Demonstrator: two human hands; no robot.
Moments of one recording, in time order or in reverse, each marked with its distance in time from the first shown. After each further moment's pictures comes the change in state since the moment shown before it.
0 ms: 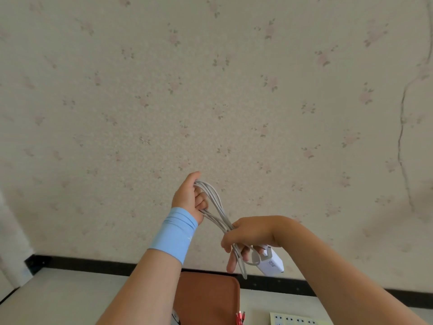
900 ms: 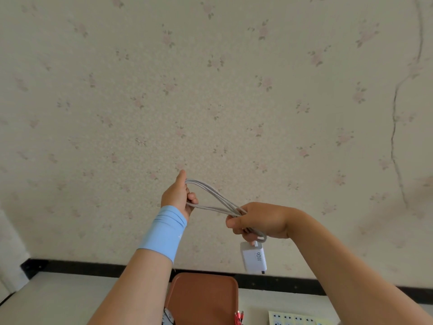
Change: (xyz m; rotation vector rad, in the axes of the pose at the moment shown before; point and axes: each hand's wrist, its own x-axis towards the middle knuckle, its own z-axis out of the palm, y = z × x) left_hand 0.000 0.011 -0.005 0.120 0.122 0.076; right_hand -0.012 0.021 -0.021 0.229 0.174 -0.253
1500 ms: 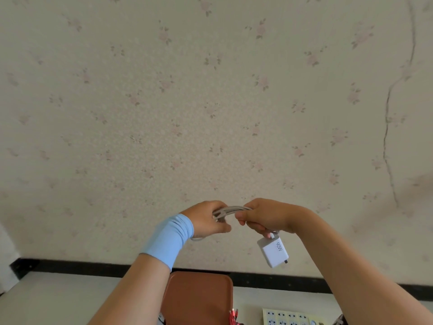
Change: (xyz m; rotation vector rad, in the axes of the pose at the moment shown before) left_hand -0.016 -0.028 0.001 1.457 -0.760 0.368; right_hand -0.011 0.004 -0.015 -0.253 0.138 0.096
